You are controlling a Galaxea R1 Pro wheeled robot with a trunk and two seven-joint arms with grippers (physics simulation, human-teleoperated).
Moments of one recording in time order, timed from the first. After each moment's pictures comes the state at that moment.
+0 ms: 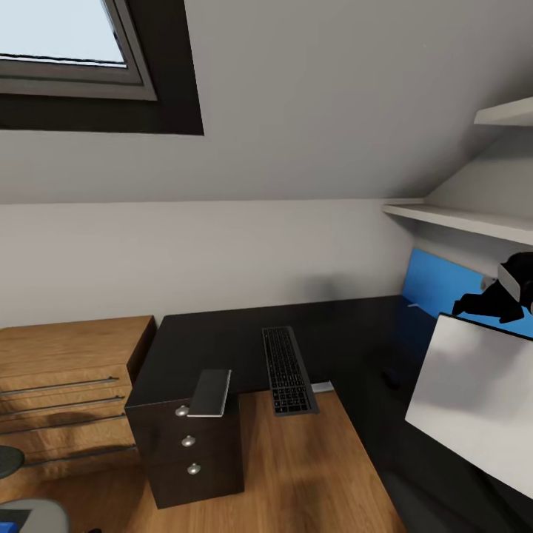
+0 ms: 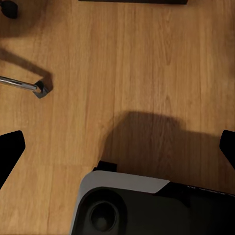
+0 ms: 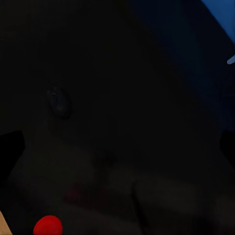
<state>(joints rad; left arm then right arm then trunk) 0.06 -0.05 0.07 -0.29 0.09 -0.40 0.08 -1.53 -0.49 -0.34 -0.08 0.55 0.94 0.21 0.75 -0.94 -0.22</state>
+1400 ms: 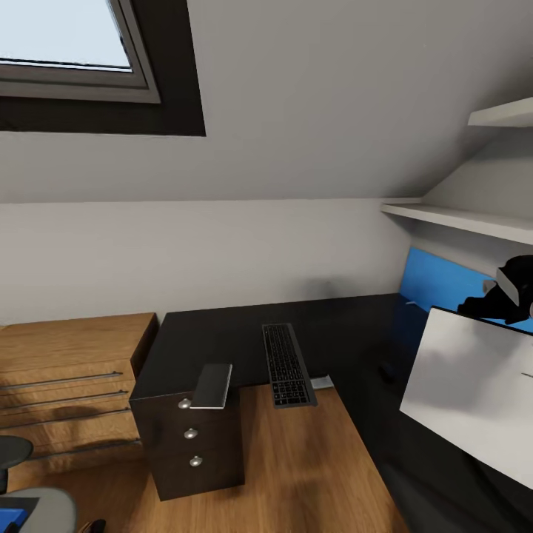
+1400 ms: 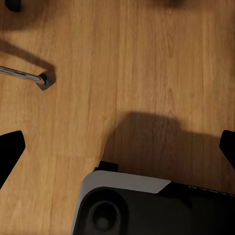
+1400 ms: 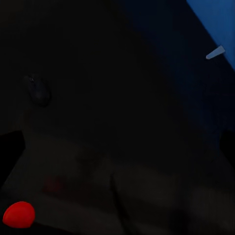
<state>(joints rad) 0.06 -0.05 0.07 -0.28 0.09 -0.40 0.08 -1.52 -0.49 -0.34 -0.08 0.61 0.92 0.21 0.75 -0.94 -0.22</state>
